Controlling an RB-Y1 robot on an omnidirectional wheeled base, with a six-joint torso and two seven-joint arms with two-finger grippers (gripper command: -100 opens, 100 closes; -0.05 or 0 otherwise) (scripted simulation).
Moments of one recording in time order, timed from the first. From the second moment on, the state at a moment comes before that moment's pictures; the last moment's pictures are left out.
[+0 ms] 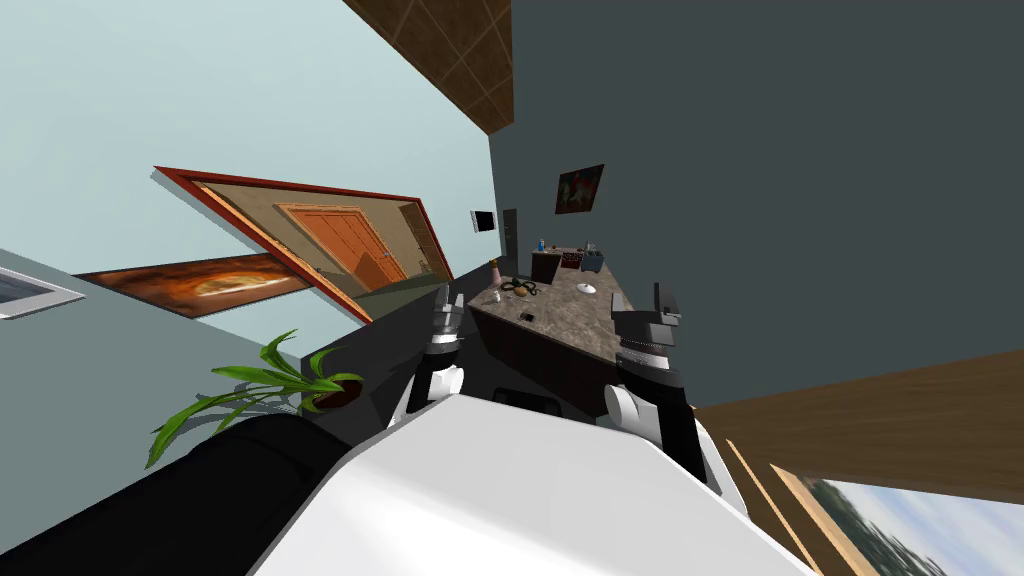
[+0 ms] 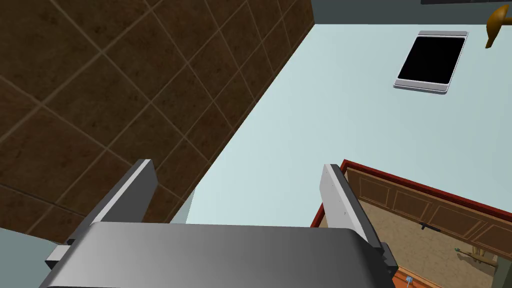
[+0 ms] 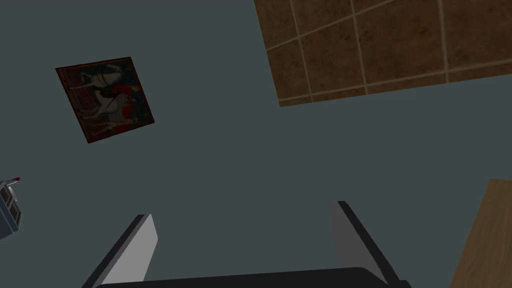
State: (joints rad) left arm 0.54 0.03 -0.03 -2.35 0.03 -0.39 -0.07; right arm 0.47 0.02 0.01 -2.35 0.09 -0.41 -0.17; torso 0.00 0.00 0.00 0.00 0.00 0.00
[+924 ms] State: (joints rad) left arm 0.31 0.18 -0.05 -2.14 0.12 -0.16 -0.03; right arm 0.47 0.02 0.01 -2.35 0.09 -0.41 -0.17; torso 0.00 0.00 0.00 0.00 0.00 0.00
